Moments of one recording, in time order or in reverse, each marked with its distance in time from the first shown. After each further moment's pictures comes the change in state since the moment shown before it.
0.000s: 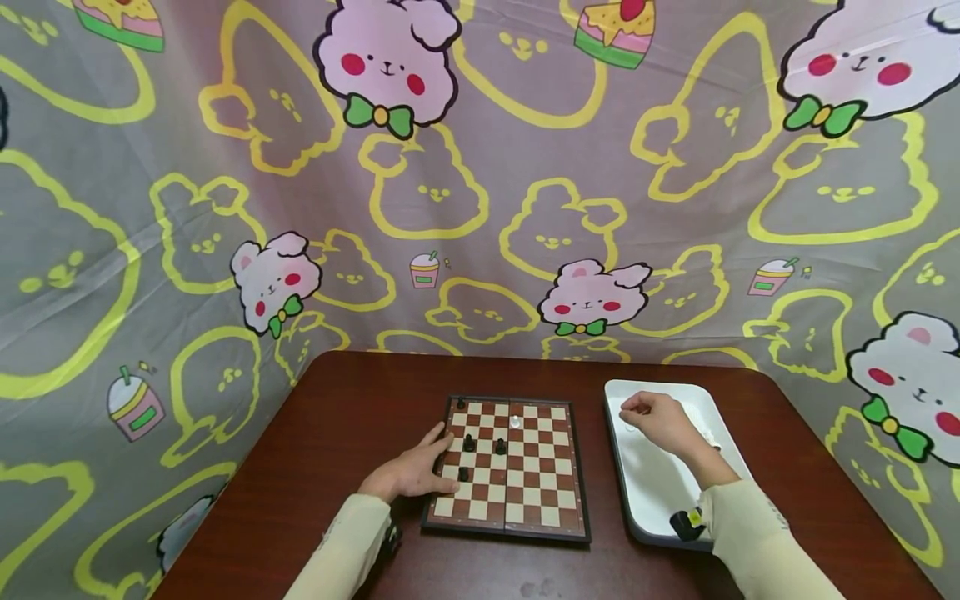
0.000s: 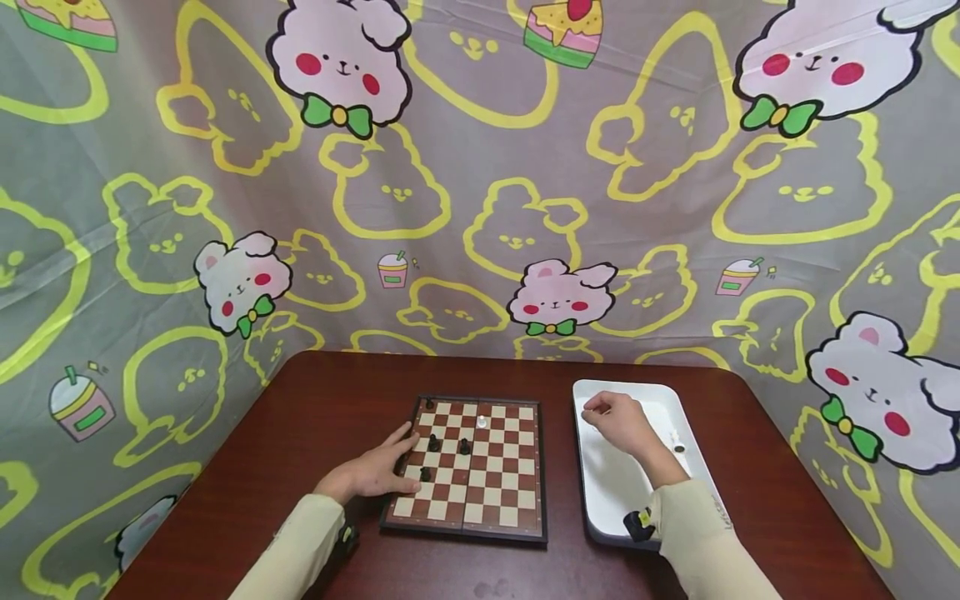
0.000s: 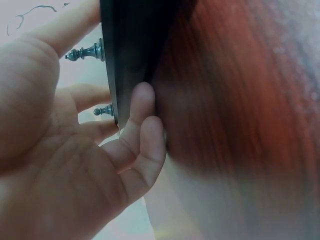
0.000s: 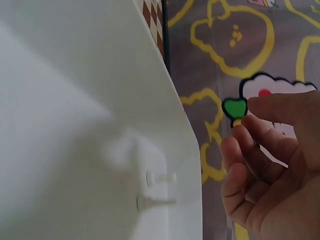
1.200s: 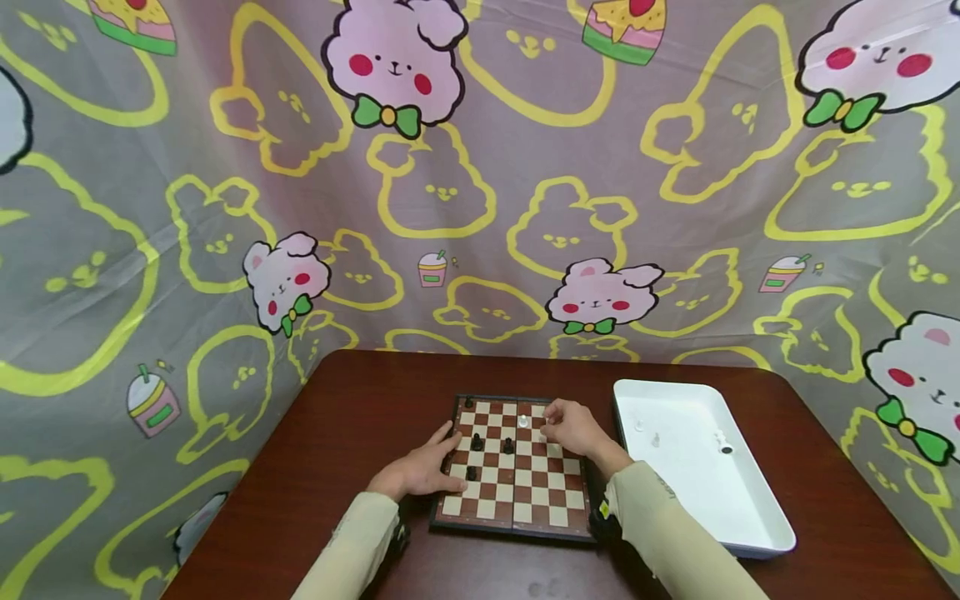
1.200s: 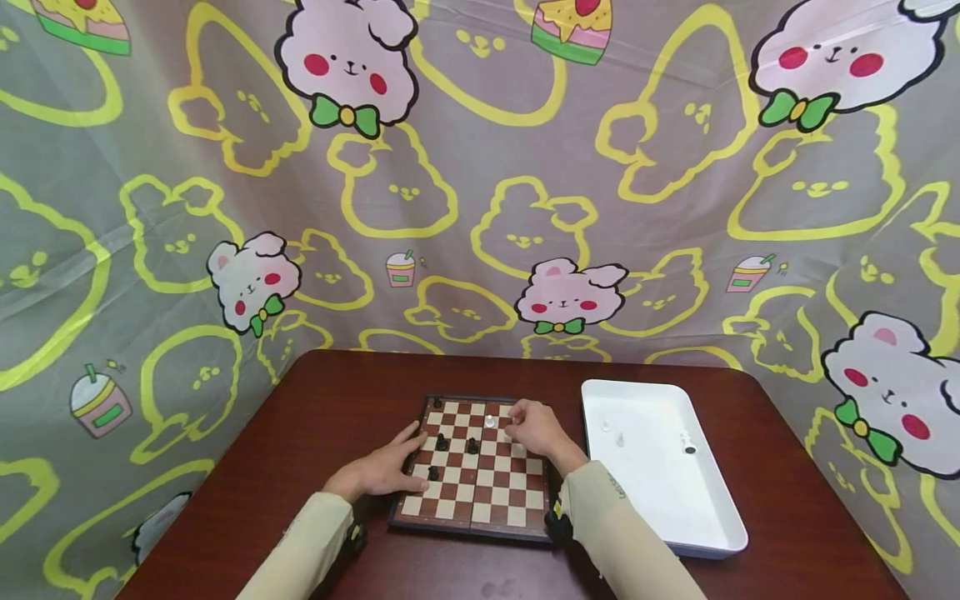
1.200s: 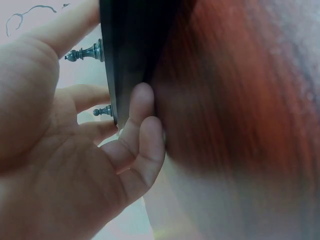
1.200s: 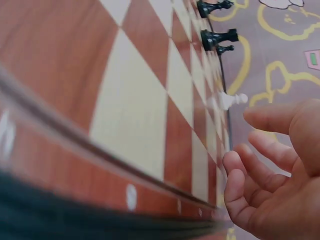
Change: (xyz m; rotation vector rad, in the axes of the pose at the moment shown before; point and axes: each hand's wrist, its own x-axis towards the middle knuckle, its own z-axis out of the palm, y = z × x) left_hand -0.003 0.000 -0.001 0.016 0.003 0.030; right_hand 0.033 -0.064 0.114 0.142 -0.201 0.056
